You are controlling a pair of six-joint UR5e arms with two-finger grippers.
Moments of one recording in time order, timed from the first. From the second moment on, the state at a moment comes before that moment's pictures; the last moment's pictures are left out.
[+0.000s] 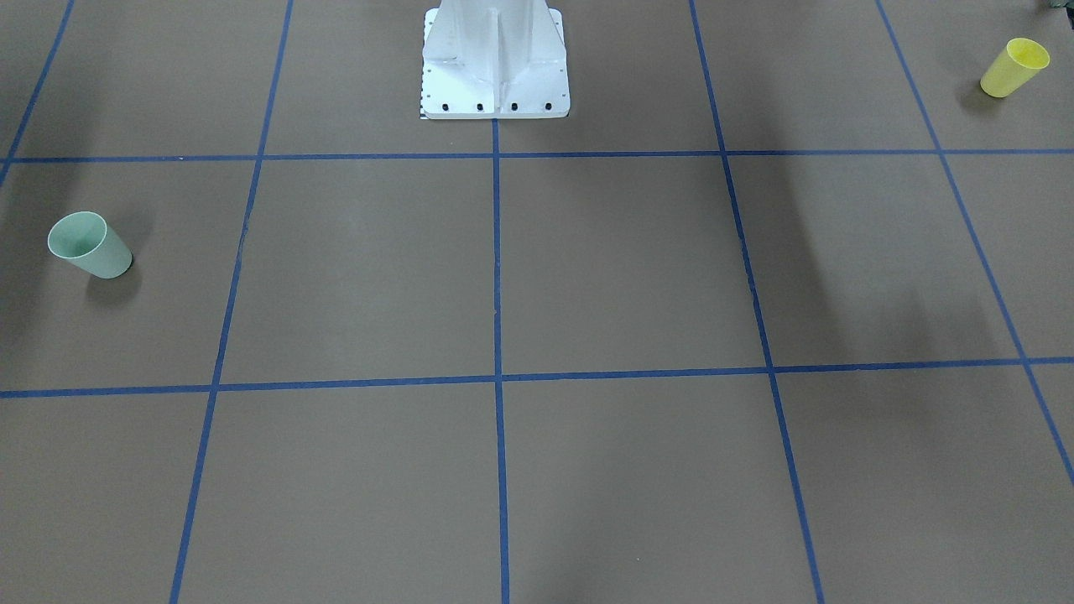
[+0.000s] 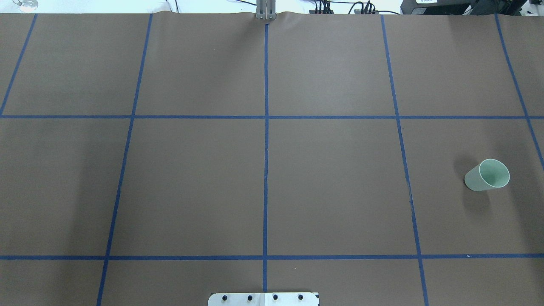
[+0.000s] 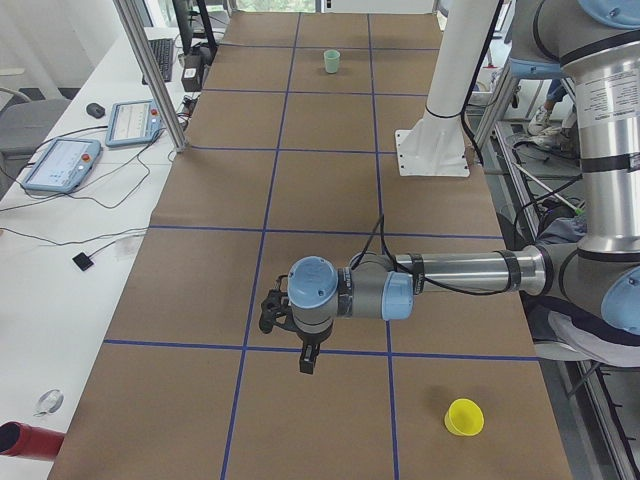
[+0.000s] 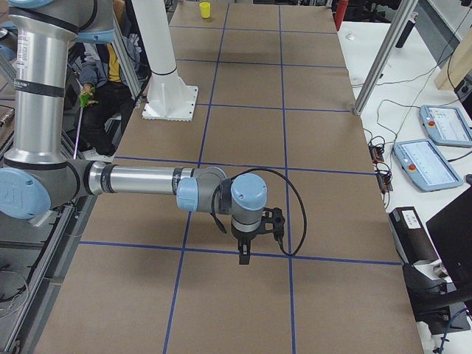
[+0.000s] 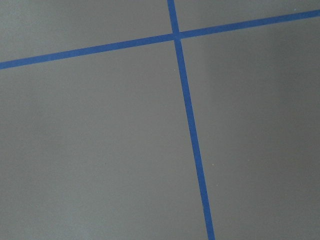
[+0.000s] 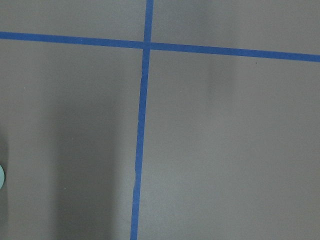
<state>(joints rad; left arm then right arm) -1.58 -1.36 -1.72 -1.65 -2.39 0.17 1.59 -1.73 1.74 -1.62 2.31 -0.10</state>
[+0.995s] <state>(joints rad) -1.58 -1.39 -1.82 -1.65 -2.38 0.16 1.59 -1.73 1.74 -1.62 2.31 -0.10</state>
